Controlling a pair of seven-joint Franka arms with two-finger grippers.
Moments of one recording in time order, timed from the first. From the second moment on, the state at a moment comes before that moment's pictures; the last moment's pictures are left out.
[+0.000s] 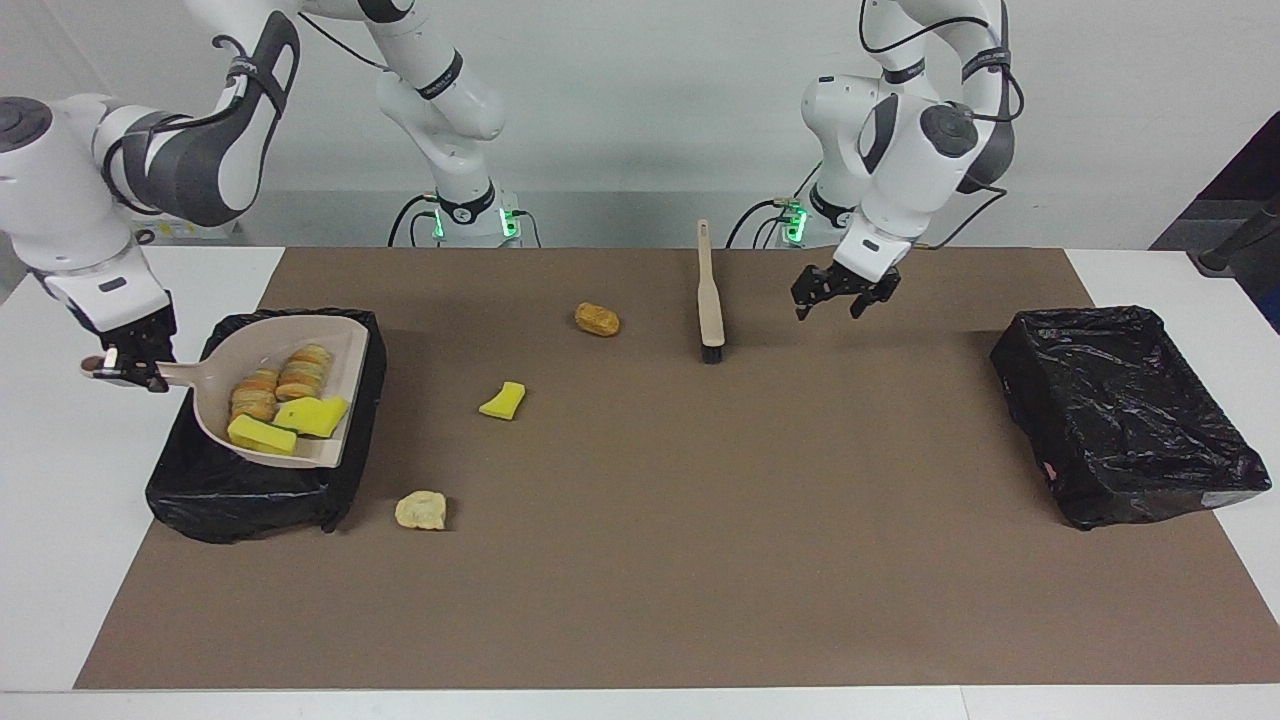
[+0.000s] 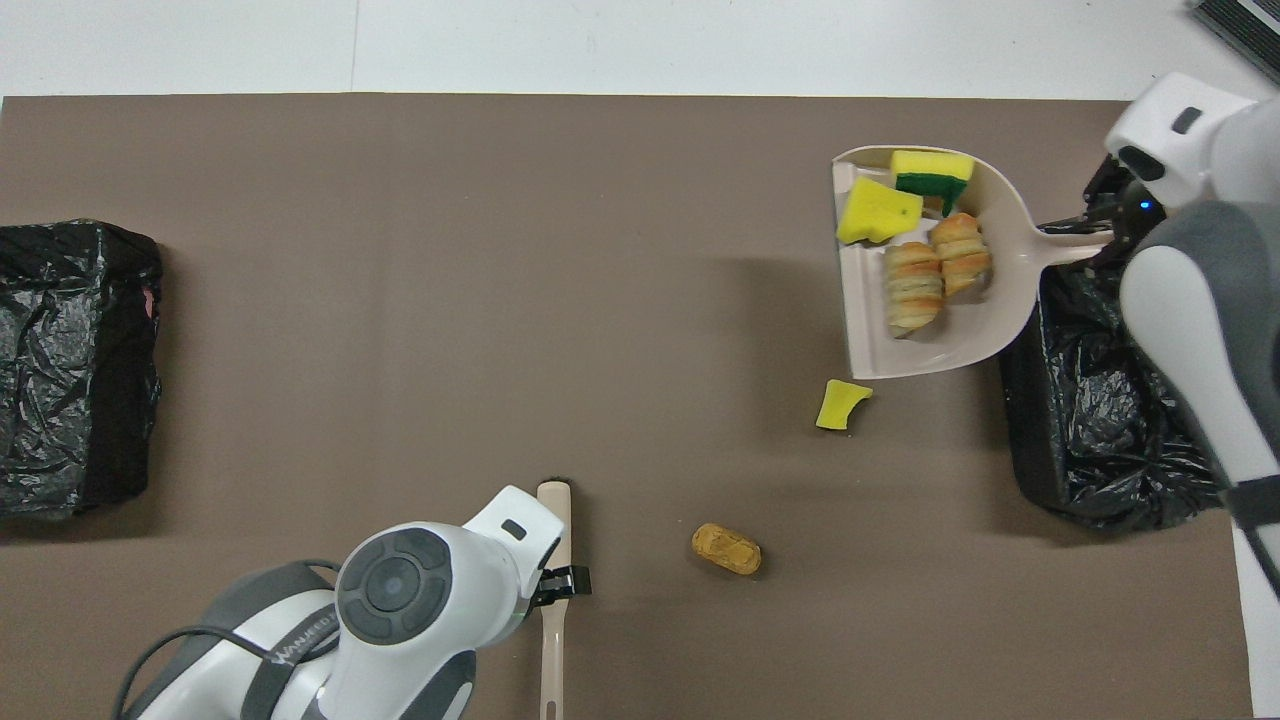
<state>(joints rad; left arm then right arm) -0.20 -0.22 -0.06 -2.32 -0.17 2.11 -0.19 -0.38 0.22 0.06 -1.58 -0.25 1.94 -1.88</state>
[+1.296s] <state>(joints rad) -0.03 0.01 -0.05 -1.66 -0.03 1.66 0.03 -0.28 0.07 0.07 -1.88 -1.07 2.06 -1.51</state>
